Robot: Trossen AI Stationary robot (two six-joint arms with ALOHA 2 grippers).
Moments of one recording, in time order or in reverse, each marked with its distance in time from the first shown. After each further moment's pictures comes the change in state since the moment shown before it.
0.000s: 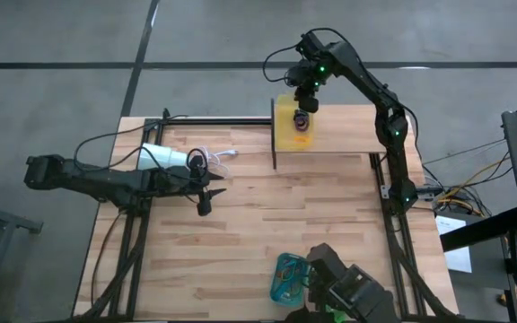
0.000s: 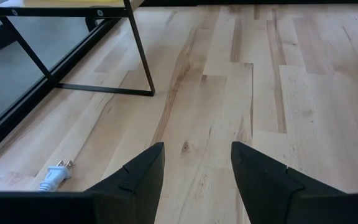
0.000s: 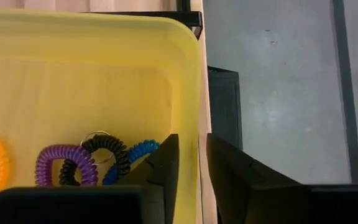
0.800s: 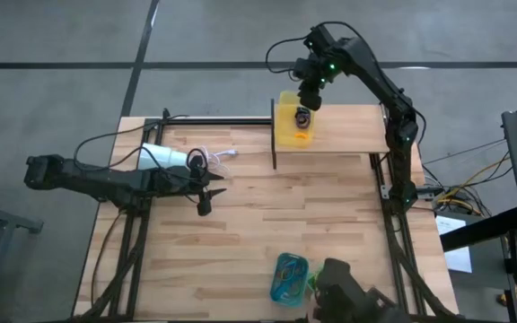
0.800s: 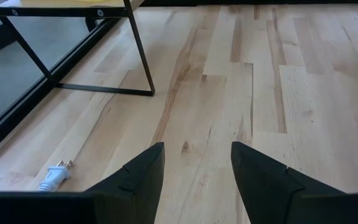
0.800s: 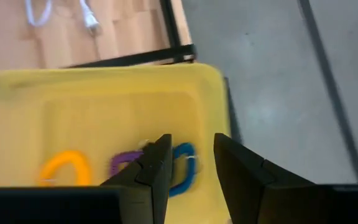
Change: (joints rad) left arm 0.000 0.000 0.000 0.000 0.000 0.000; right arm 0.037 -0.118 0.020 -0.029 0.042 0.192
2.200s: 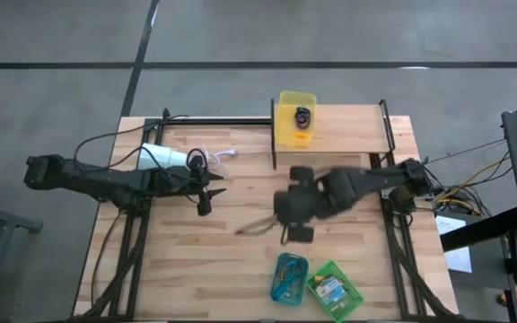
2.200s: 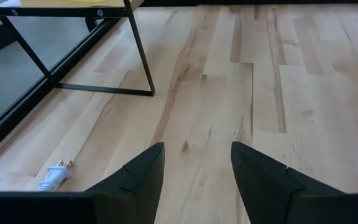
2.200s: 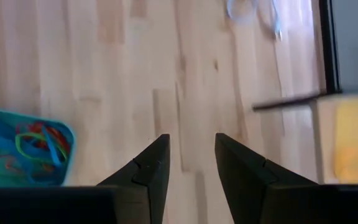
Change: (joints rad) left arm 0.000 0.000 0.000 0.000 0.000 0.000; right arm 1.094 -0.159 -0.210 -0.120 0.549 0.842
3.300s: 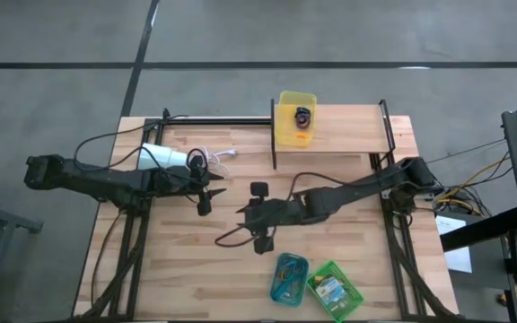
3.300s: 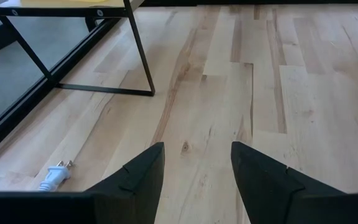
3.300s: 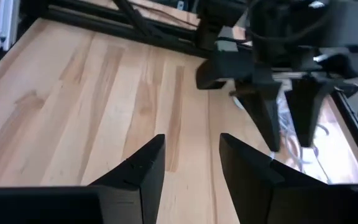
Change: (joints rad) left arm 0.000 0.000 0.000 0.000 0.000 0.000; right arm -0.038 -0.028 -0.630 1.278 -0.057 -0.365
